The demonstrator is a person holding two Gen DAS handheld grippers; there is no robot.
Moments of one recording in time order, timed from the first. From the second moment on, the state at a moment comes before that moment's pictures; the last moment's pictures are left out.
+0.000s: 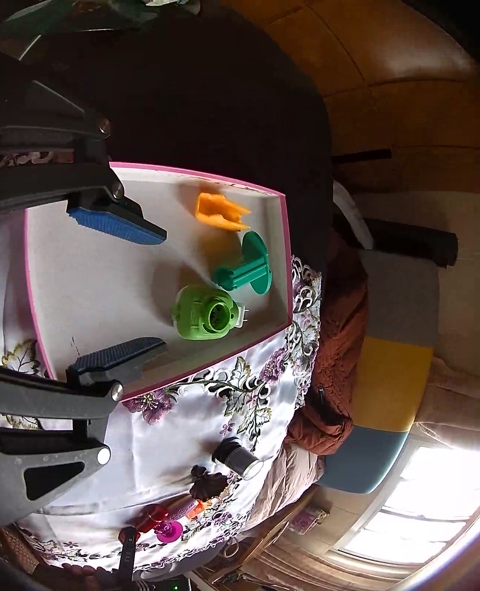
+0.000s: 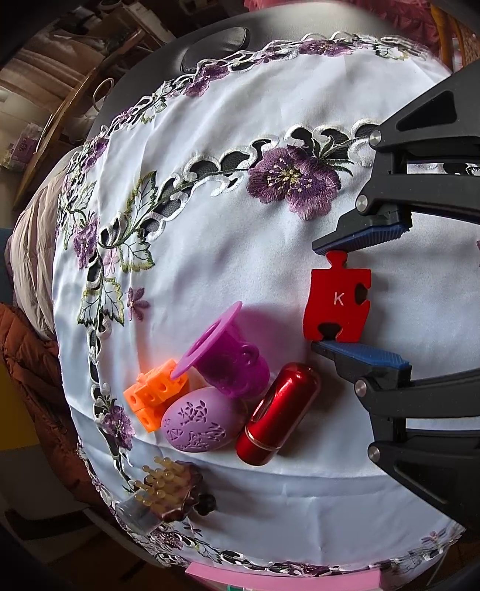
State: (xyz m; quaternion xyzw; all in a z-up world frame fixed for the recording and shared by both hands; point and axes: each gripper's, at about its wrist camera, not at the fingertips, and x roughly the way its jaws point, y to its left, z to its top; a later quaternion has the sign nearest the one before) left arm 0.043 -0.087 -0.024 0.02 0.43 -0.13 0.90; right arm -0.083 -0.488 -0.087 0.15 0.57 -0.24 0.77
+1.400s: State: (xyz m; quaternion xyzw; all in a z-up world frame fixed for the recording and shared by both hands) left arm 0.039 0.007 -0.037 -0.06 0.43 -0.07 0.90; right arm 0.059 -0.142 -0.042 -0.04 0.51 0.16 0.84
